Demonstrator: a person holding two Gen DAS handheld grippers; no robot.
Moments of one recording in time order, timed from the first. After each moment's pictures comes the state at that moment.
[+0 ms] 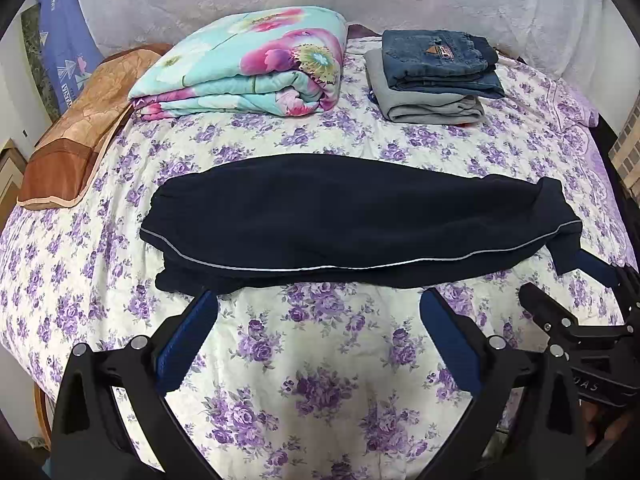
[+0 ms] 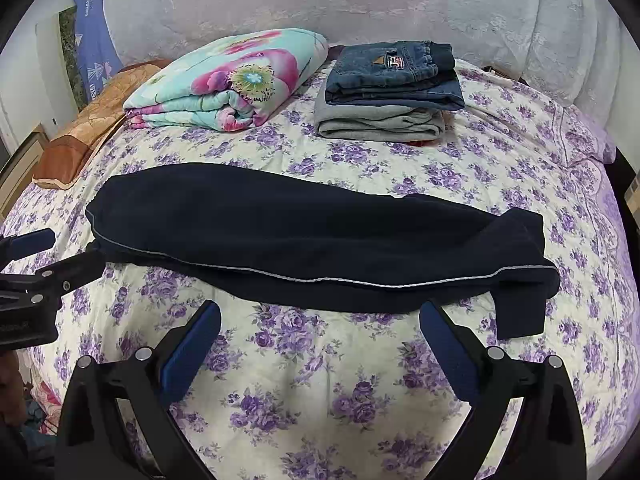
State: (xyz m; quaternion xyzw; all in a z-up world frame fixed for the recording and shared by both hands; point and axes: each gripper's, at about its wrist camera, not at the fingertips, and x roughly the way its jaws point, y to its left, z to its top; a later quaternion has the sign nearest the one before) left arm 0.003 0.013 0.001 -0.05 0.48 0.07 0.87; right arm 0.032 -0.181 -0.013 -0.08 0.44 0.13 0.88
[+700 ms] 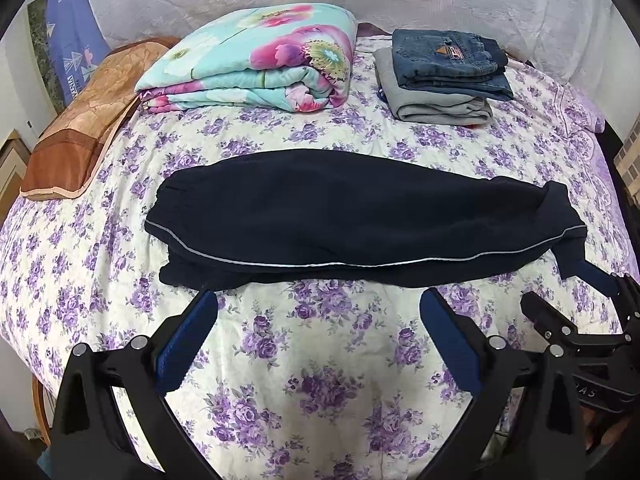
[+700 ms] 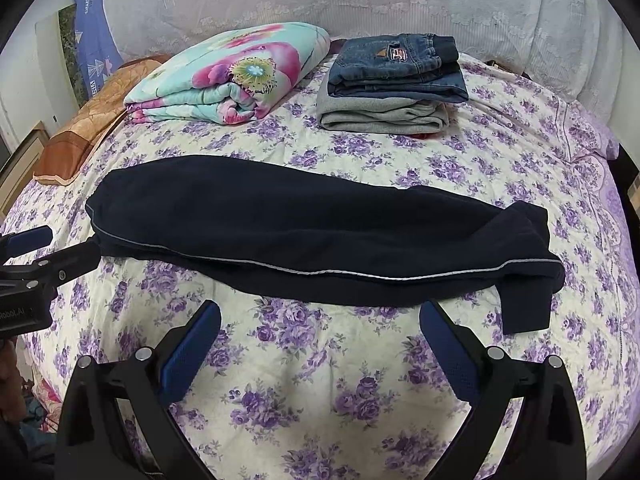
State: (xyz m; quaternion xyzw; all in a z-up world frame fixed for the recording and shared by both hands) left arm 0.001 0.021 -0.003 -0.05 0.49 0.08 0.87; right arm 0.031 -0.180 -0.020 -0.08 0.45 0.13 0.88
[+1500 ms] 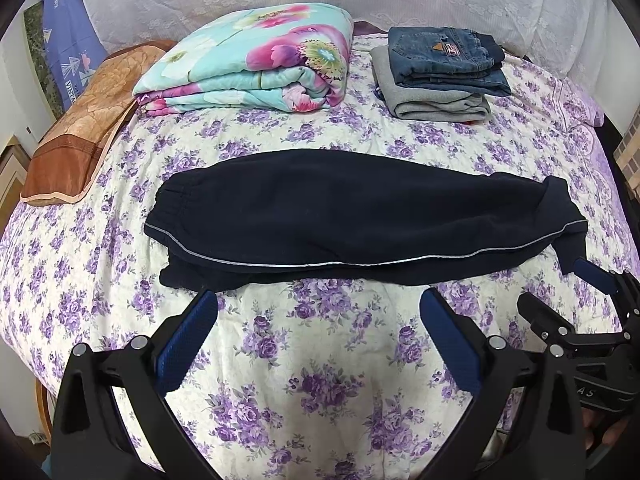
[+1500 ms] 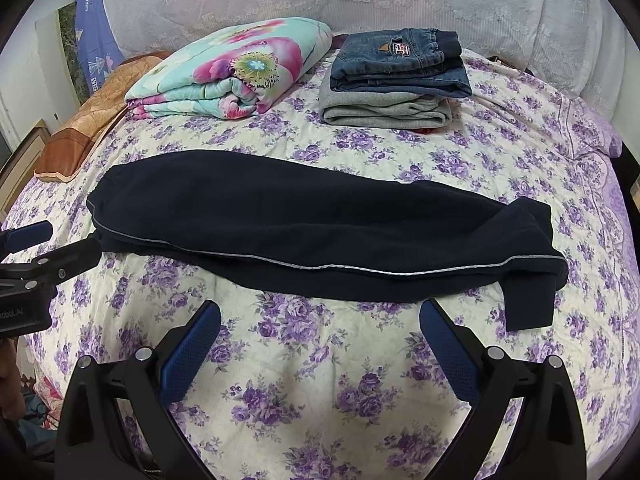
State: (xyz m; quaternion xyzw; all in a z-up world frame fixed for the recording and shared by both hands) left arm 0.003 0.020 -0.002 -0.05 0.49 0.08 0.87; right arm 0.032 -0.179 -0.023 -0.08 0.46 0.13 0.87
